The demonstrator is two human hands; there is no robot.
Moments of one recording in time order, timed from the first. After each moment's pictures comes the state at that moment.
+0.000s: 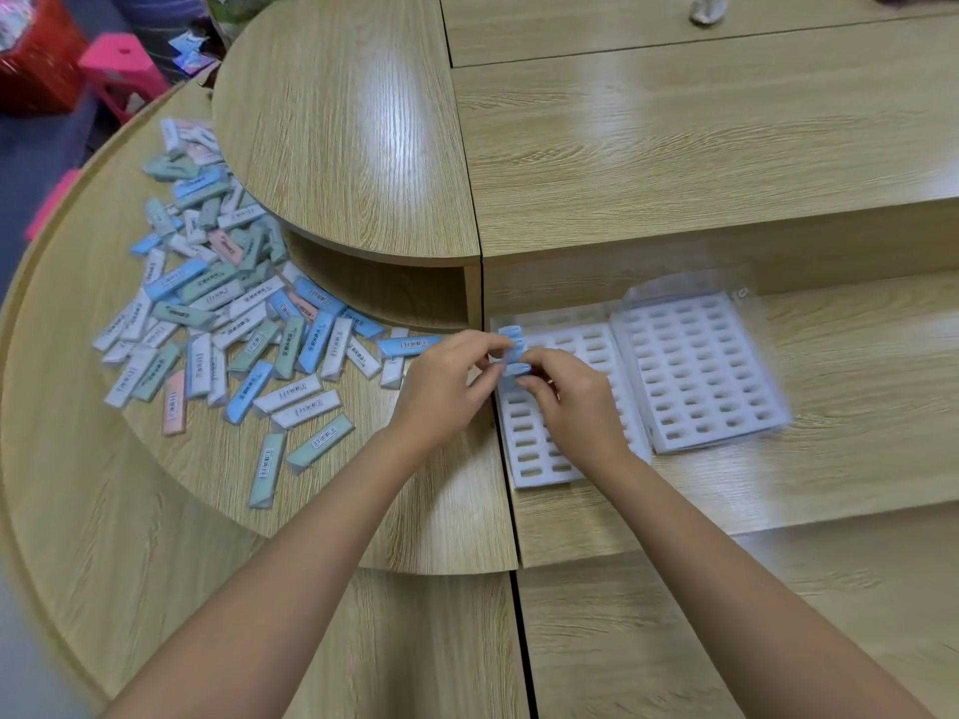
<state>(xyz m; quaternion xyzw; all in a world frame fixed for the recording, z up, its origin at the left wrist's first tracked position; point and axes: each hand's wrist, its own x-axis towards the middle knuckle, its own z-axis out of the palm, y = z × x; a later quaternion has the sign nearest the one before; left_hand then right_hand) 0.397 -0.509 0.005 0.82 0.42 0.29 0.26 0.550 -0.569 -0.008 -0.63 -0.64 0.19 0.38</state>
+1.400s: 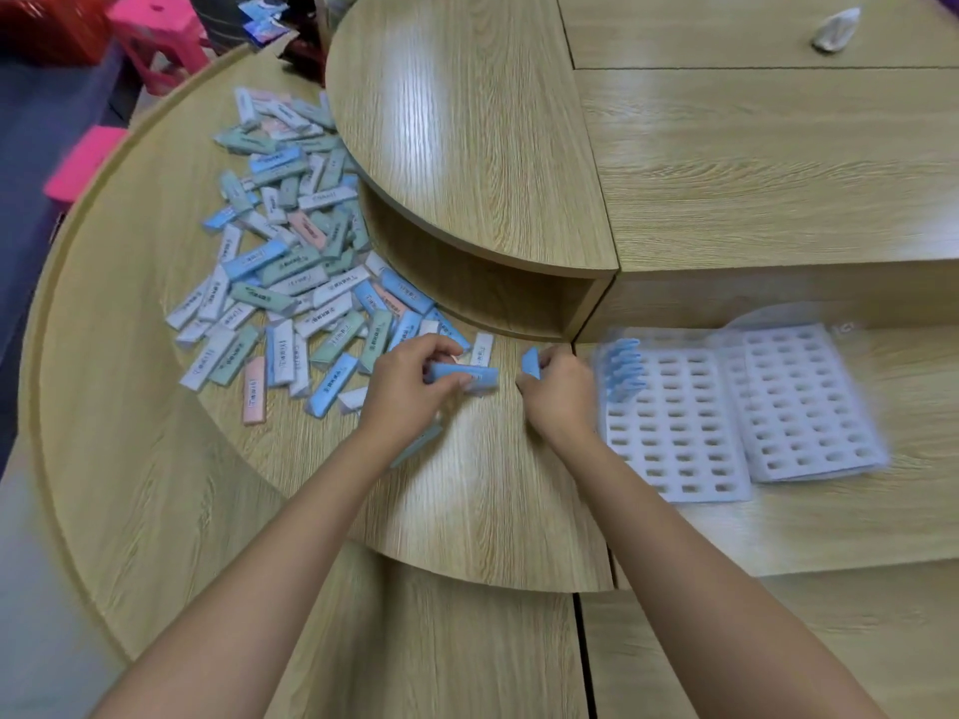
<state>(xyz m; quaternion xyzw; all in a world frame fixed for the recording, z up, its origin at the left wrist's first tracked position) 0.272 -0.475 -0.006 0.66 0.58 0.27 0.39 0.434 -0.499 -0.014 -0.84 -0.42 0.28 0.20</state>
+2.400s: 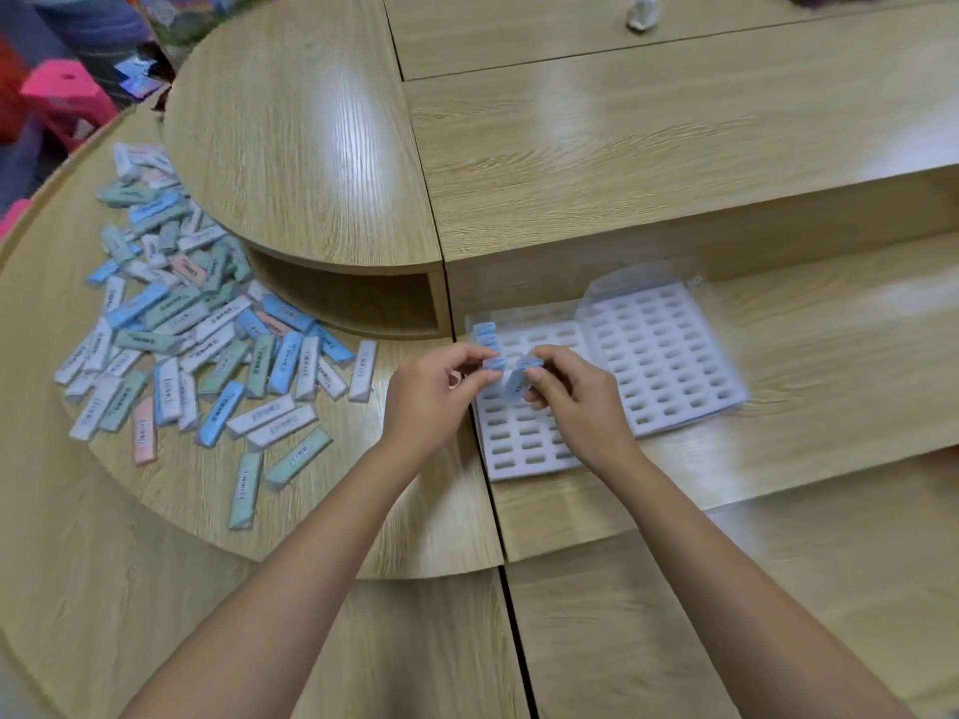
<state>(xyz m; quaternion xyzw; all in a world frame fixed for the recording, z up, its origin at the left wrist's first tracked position) 0.409 -0.525 0.023 0.72 0.49 0.29 0.39 0.567 -0.590 0.016 -0.65 -0.48 0.37 0.46</state>
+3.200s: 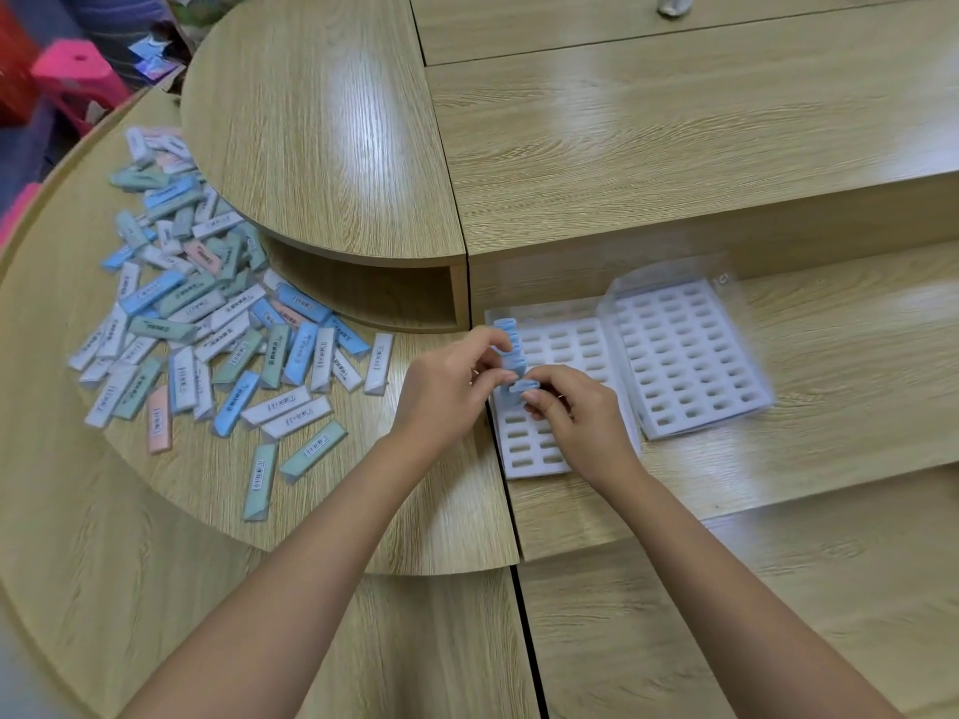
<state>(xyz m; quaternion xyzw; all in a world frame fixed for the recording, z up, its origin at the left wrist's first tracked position) 0.402 -0.518 0.015 0.81 0.41 0.30 0.29 0.553 -0.593 -0.005 -0.64 -0.57 0.29 0.42</state>
